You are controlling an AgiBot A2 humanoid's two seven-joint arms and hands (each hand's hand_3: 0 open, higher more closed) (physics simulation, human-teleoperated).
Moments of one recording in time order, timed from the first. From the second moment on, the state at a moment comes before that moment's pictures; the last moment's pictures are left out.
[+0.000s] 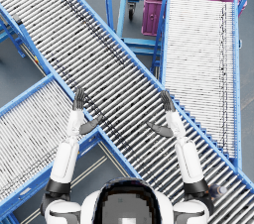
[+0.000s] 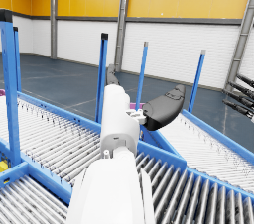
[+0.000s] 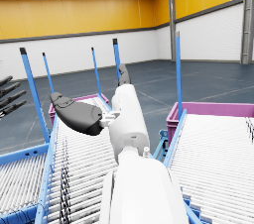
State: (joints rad) left arm 0.29 1.21 0.20 -1.80 1.00 0.10 0.10; right arm 0.29 -1.21 0.20 1.80 1.00 0.10 -0.10
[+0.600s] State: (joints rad) left arm 0.29 1.21 0.20 -1.80 1.00 0.10 0.10; right arm 0.29 -1.21 0.20 1.80 1.00 0.10 -0.10
